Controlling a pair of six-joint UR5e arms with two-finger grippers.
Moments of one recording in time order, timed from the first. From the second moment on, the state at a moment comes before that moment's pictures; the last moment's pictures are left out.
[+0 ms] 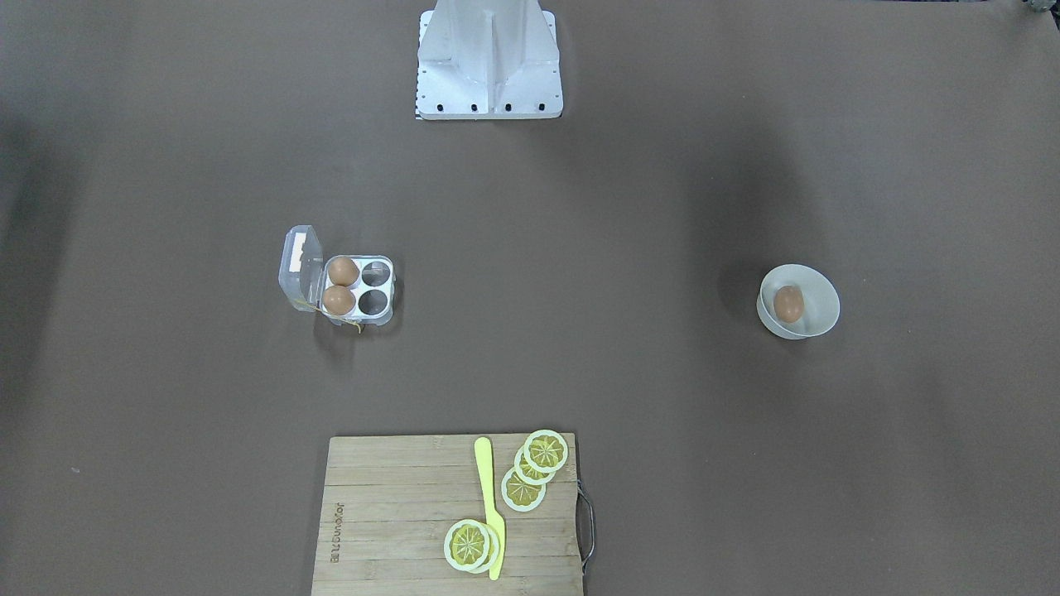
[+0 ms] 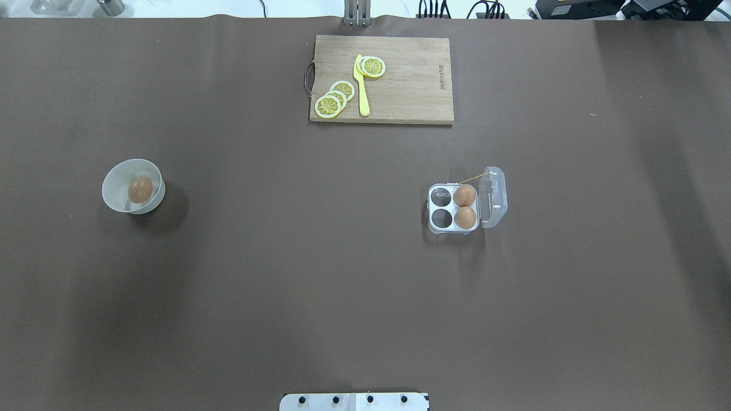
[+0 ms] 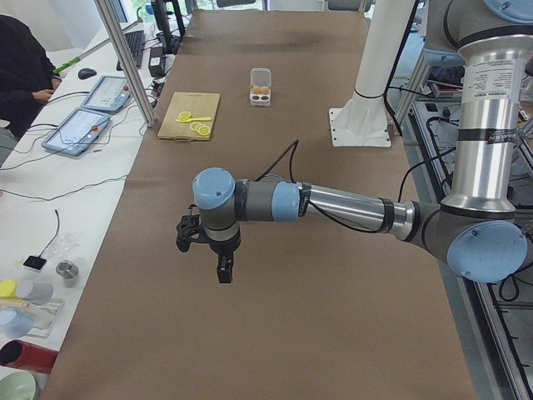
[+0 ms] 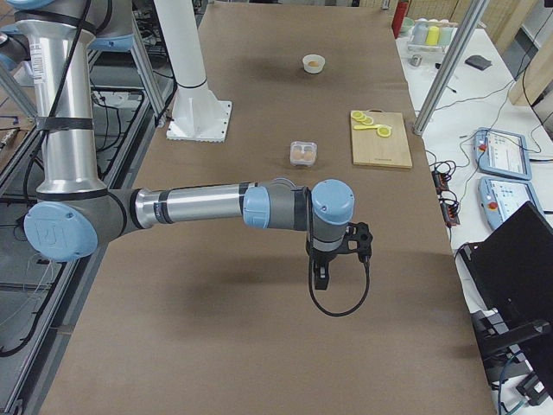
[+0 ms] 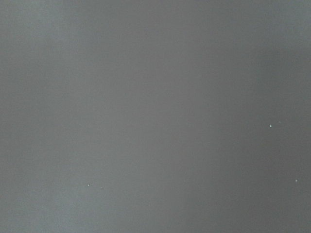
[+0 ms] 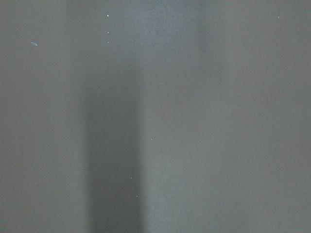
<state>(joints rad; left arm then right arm) -1.58 -1.58 -1.75 -1.41 -2.31 -0.03 1.62 -1.55 1.69 -1.72 2.38 -0.06</state>
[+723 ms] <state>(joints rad) -1.58 -1.60 -1.75 -1.41 -2.30 -0.03 1.62 -1.54 1.68 -1.72 2.42 -0.05</state>
